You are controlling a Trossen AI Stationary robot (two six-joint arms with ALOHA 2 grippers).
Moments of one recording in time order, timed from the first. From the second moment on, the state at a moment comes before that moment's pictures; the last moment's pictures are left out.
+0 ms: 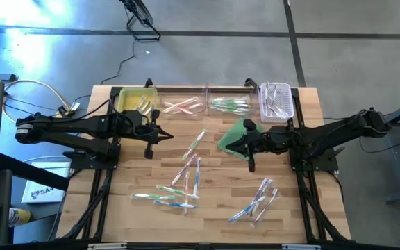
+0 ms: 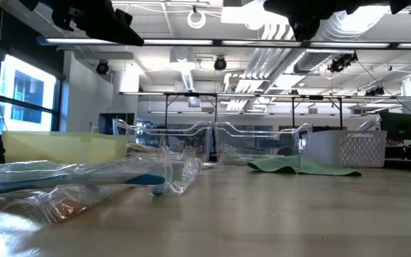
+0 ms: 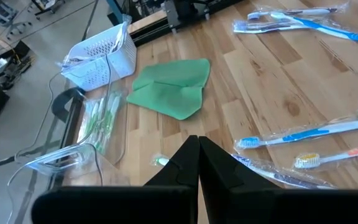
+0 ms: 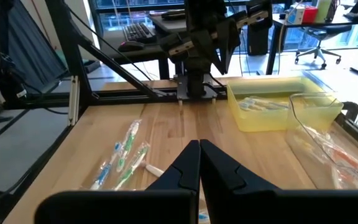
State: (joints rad) left arm 0.07 0.88 0.72 -0.24 -0.01 0.42; right arm 0.15 1.05 0.63 0.25 0.13 0.09
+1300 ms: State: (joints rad) left arm 0.03 1.42 0.97 -0.51 -0.20 -0.19; right arm 0.15 1.05 0.63 0.24 0.13 0.06
